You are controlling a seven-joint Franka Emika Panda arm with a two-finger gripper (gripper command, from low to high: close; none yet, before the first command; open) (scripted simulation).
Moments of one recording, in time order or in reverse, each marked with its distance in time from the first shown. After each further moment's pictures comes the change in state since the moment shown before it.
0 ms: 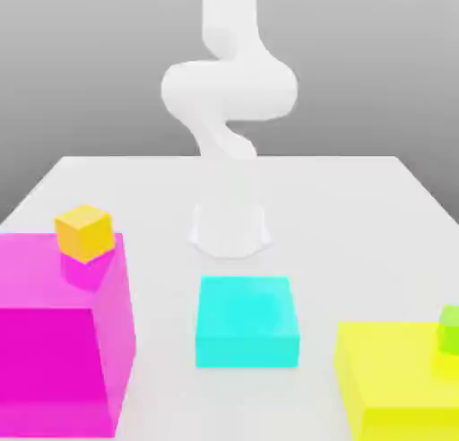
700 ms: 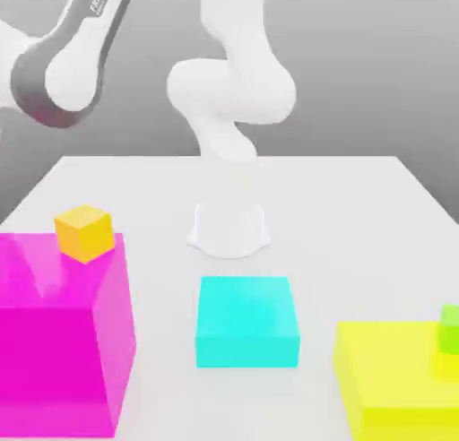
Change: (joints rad) arm -0.524 0.728 -0.302 -0.284 0.052 0.379 0.657
